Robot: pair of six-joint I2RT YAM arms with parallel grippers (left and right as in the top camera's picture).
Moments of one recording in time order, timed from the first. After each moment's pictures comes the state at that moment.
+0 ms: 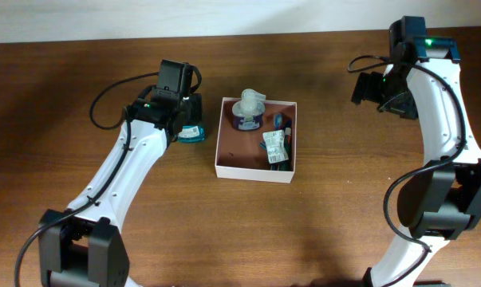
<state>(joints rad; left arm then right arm) -0.29 1.73 1.39 -0.62 -0.16 -0.24 -0.11 2.01 1.92 -1.31 0.05 0.28</state>
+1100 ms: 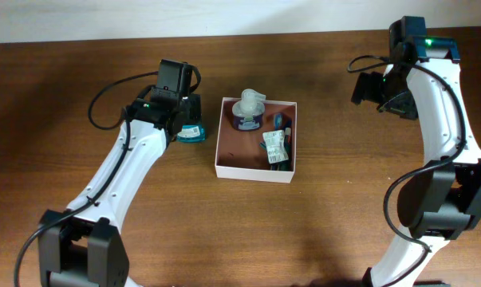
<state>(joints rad) -0.29 1.72 1.39 -0.62 -0.17 -0.24 -0.11 2.01 1.92 -1.31 0.05 0.28</state>
